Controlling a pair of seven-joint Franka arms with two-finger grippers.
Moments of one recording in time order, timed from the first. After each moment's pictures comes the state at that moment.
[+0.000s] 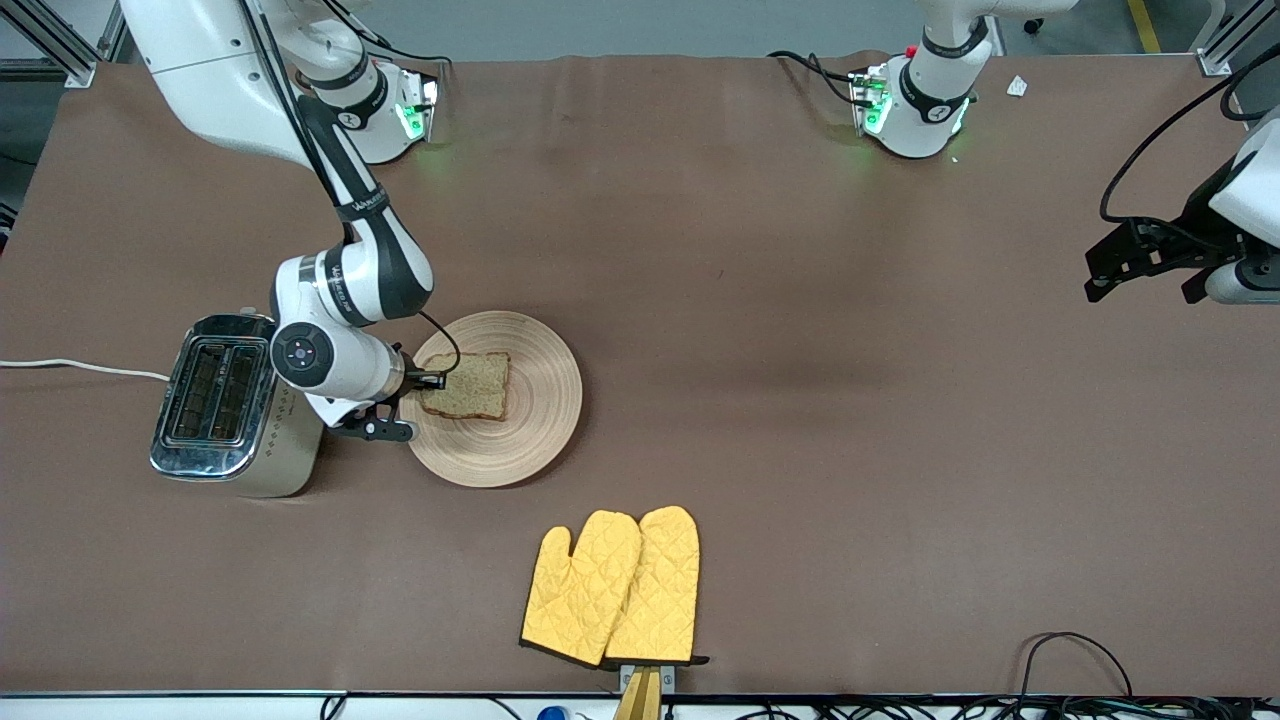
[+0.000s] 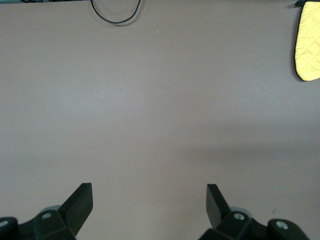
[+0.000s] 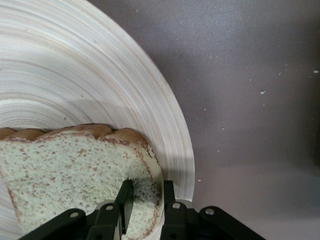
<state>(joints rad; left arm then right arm) -0.14 0.02 0.05 -1.53 0.02 1.66 -0.05 0.27 0.48 -0.01 -1.94 0.09 2.20 0.31</state>
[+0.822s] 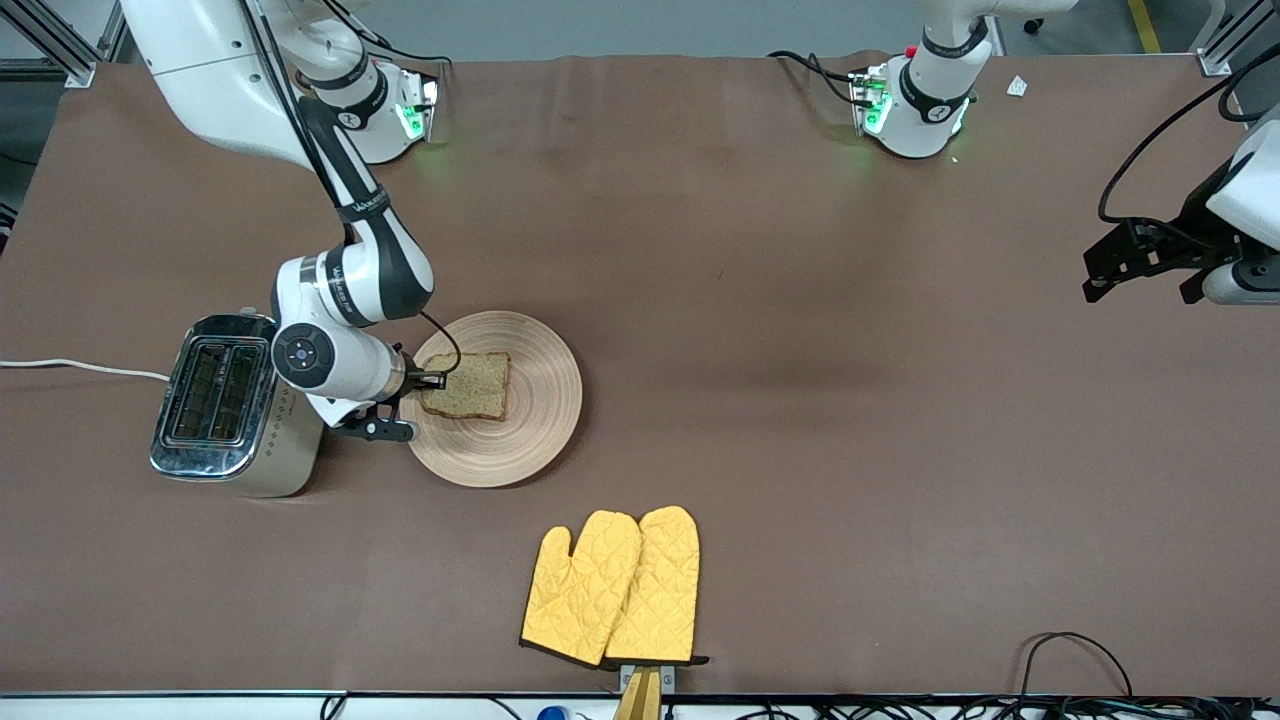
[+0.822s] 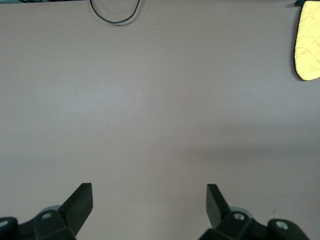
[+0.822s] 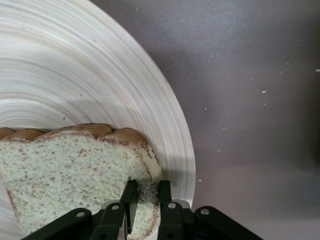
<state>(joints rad) -0.15 0.03 0.05 -1.53 0.02 1.66 -0.05 0.27 0.48 -0.01 -1.94 0.10 2.20 0.31</state>
